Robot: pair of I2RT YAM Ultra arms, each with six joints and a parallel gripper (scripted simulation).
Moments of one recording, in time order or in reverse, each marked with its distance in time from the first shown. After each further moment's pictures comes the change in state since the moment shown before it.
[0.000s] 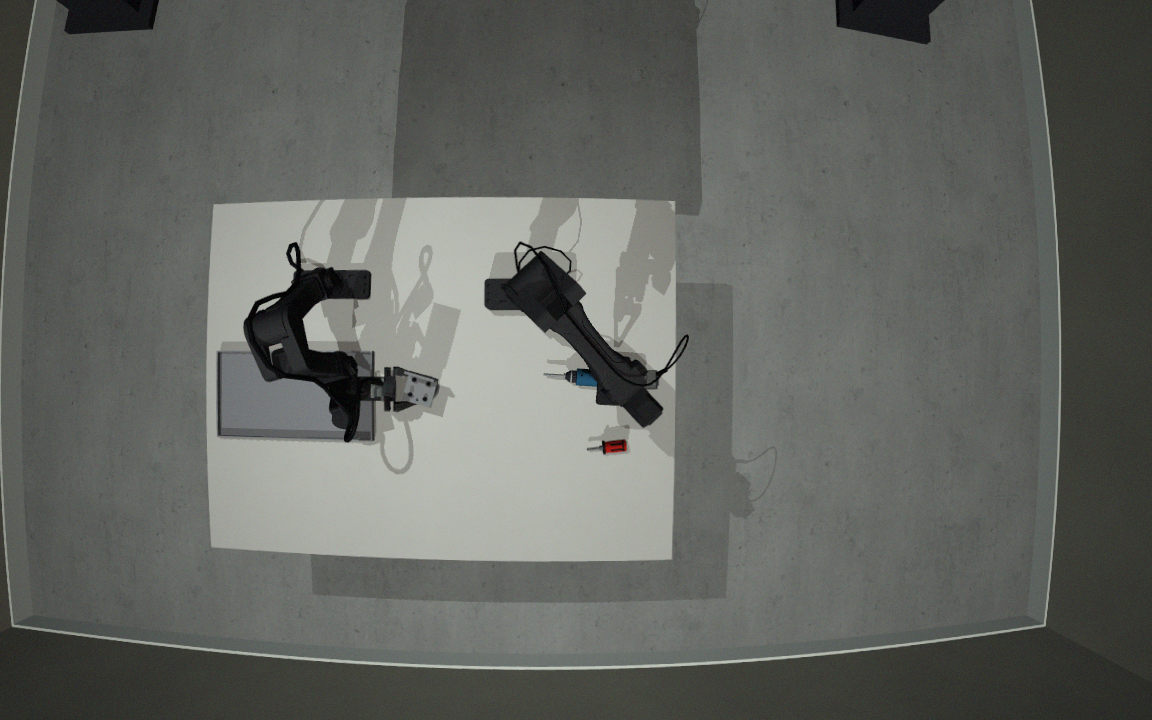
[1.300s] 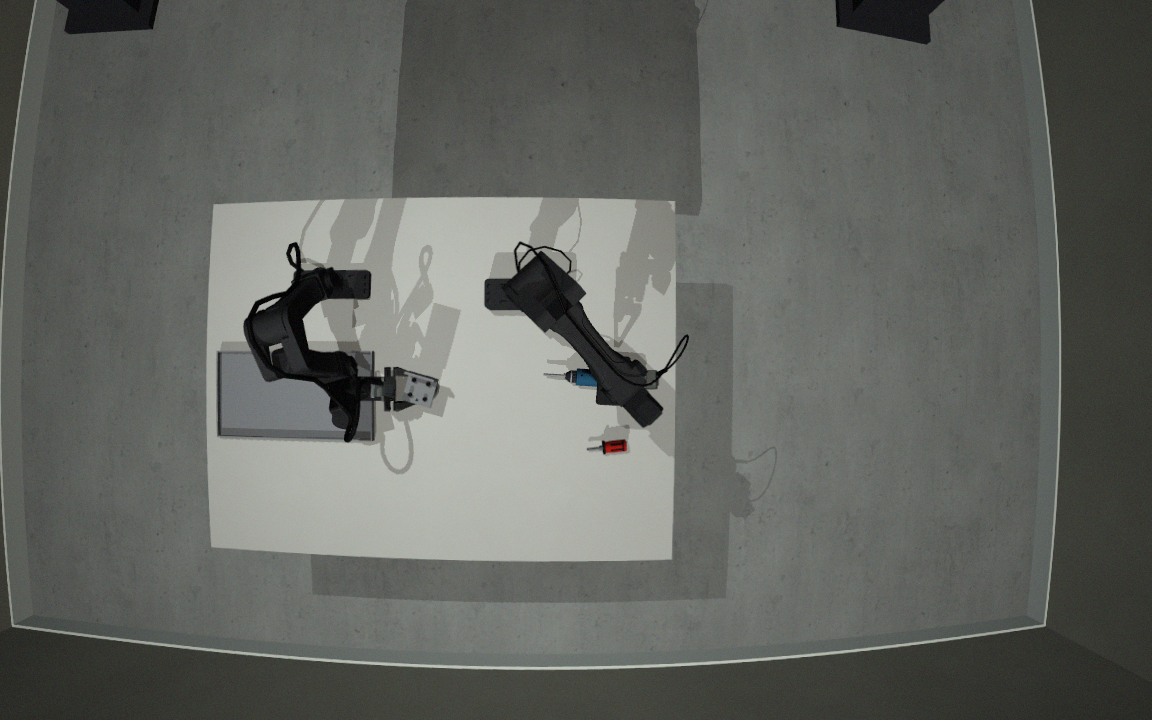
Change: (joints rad) left arm 0.000 0.000 0.000 0.000 0.000 0.000; right arm 0.001 0.000 0.000 0.000 0.000 0.000
